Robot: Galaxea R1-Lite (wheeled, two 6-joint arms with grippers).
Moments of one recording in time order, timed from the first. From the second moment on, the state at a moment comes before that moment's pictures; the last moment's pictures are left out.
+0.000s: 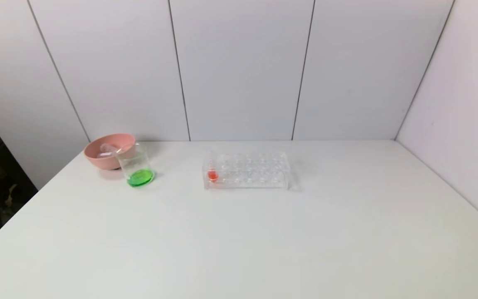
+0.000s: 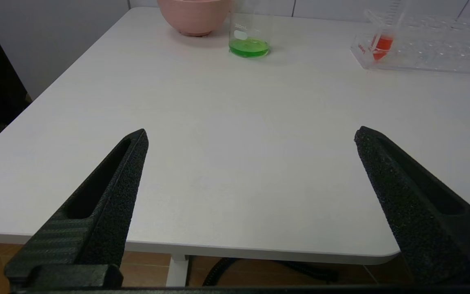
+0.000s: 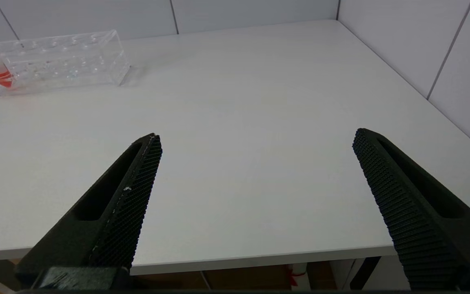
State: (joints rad) left arm 0.00 0.00 0.00 0.00 0.03 -0.10; right arm 0.00 0.00 0.00 0.00 -0.04 0.10
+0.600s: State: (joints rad) left arm 0.00 0.00 0.00 0.00 0.03 -0.10; right arm 0.00 0.00 0.00 0.00 -0.04 0.10
